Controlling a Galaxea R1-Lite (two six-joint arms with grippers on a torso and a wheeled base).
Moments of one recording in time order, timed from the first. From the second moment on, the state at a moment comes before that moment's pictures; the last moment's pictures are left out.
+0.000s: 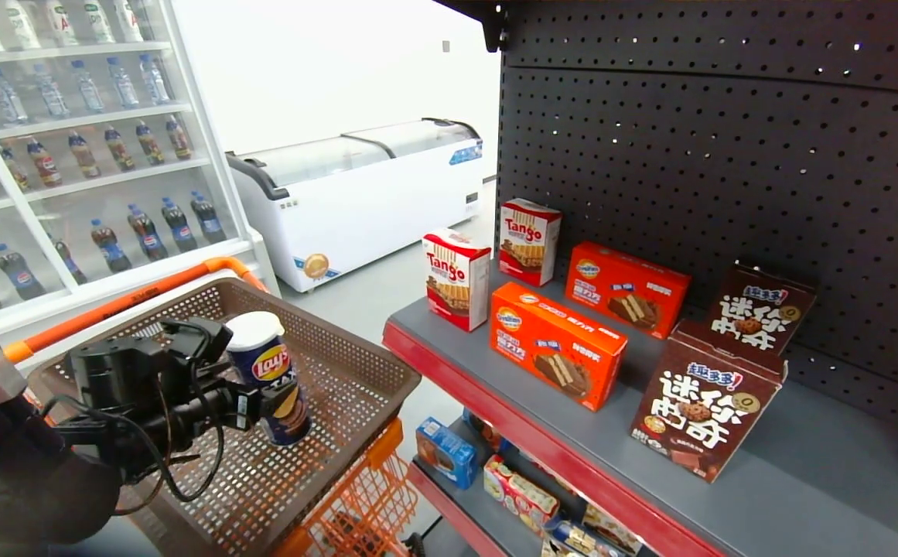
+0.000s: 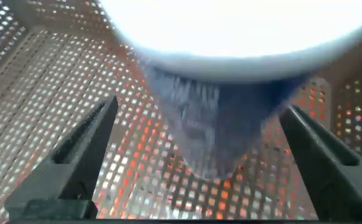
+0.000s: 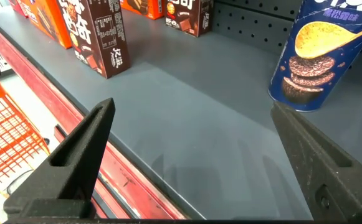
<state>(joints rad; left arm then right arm) 0.07 2.05 -0.48 -1.20 -0.21 0.19 0.00 0.00 0.00 0.00 -0.01 0.00</state>
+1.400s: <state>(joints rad) 0.04 1.51 -0.63 -0.34 -0.12 0.11 0.00 0.00 0.00 0.00 -0.01 0.00</state>
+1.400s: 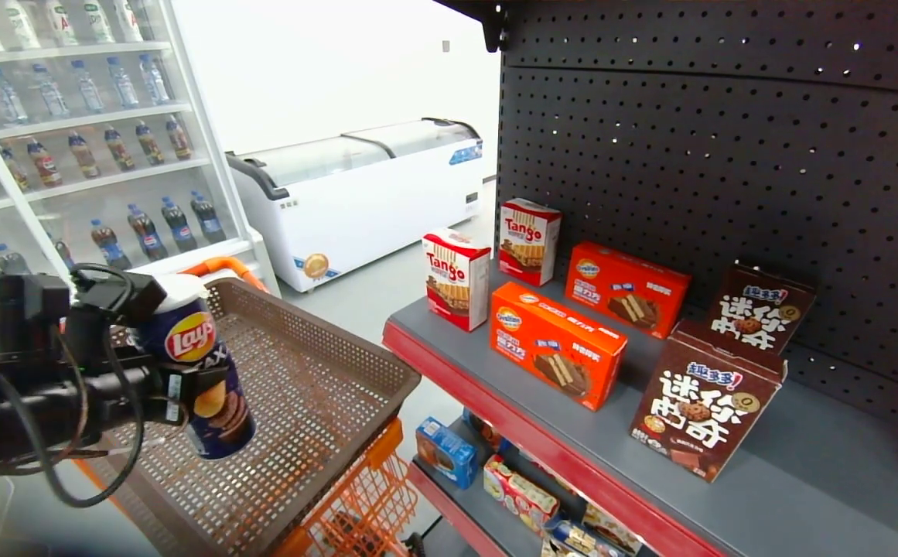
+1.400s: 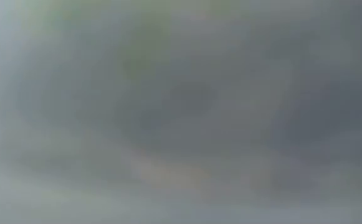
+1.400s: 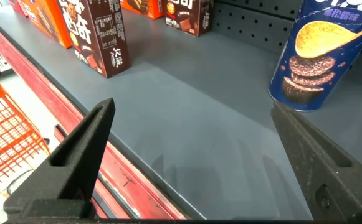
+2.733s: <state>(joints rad) -0.08 0.56 -0.34 -0.01 -0.21 0.08 0.00 0.00 0.00 0.00 0.00 0.00</state>
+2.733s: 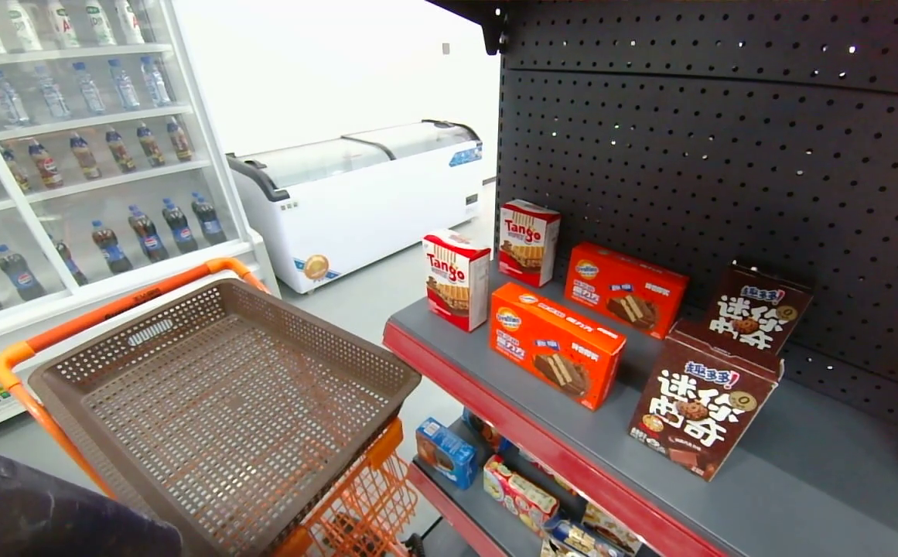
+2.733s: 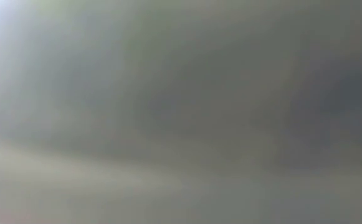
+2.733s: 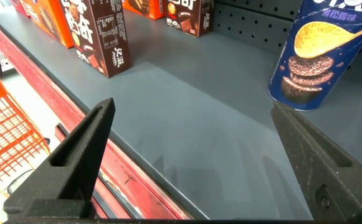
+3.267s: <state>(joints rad) -0.20 0.55 -0.31 0.00 -0.27 0.05 0.00 0.00 0.00 0.00 0.00 0.00</state>
